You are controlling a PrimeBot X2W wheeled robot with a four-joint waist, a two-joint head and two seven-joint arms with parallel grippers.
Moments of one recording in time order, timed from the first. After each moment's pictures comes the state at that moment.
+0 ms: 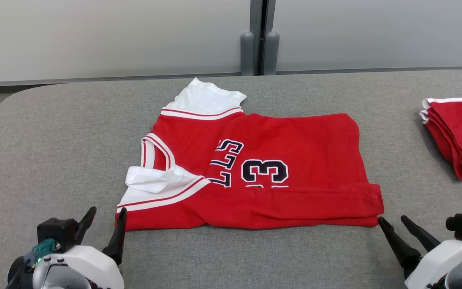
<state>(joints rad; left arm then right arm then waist) -0.16 0.61 -0.70 0.06 -0.89 0.36 -0.14 -0.22 -0.61 0.71 0.35 1.10 0.13 -0.21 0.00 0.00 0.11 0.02</state>
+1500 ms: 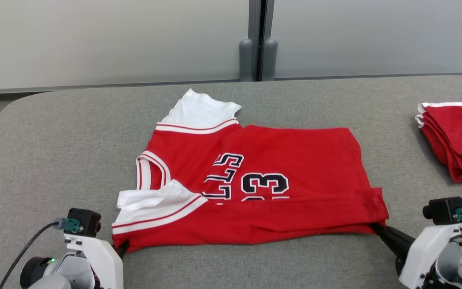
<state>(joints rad) -0.33 0.60 -0.84 0.28 -1.00 0.17 0.25 -0.41 -0.61 0.91 0.44 1.20 0.13 -0.04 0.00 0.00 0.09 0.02</state>
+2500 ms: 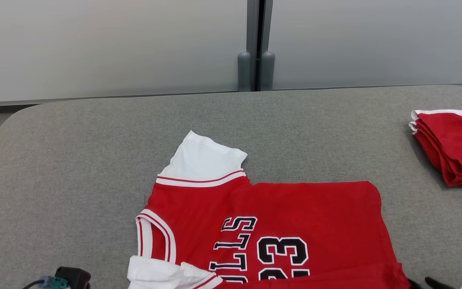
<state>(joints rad) -0.01 0.83 -0.83 -0.19 -1.10 0.40 0.34 -0.01 -0.75 0.65 0.24 1.22 0.13 0.15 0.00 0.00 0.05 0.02</state>
